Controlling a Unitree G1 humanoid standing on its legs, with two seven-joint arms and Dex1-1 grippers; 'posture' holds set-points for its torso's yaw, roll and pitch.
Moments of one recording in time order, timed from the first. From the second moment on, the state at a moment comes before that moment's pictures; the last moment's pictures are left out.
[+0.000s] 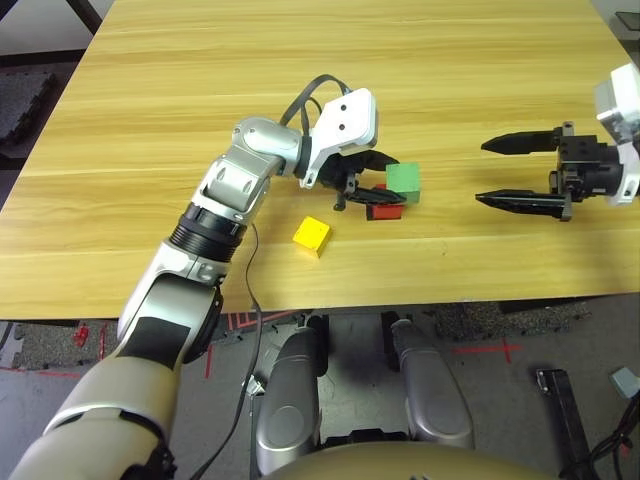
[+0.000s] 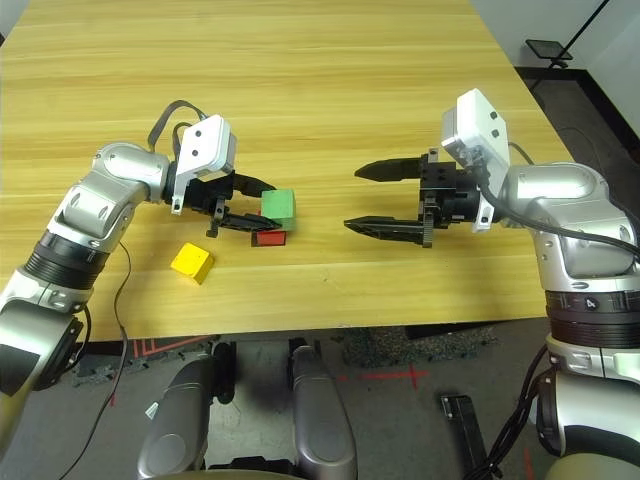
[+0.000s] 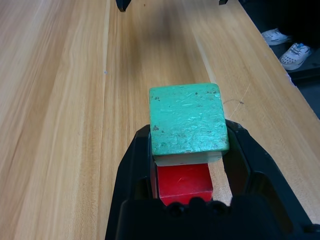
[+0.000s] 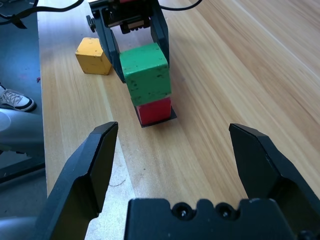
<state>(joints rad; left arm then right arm) -0.93 0.45 -0.32 0.24 -0.18 0.27 -1.25 -0.60 -0.90 -0.07 0.02 0.49 0.48 1.36</state>
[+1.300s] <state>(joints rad) -0.93 0.45 -0.32 0.31 -0.12 0.24 -1.28 -0.62 -0.87 -0.07 0.02 0.49 0.47 1.36</state>
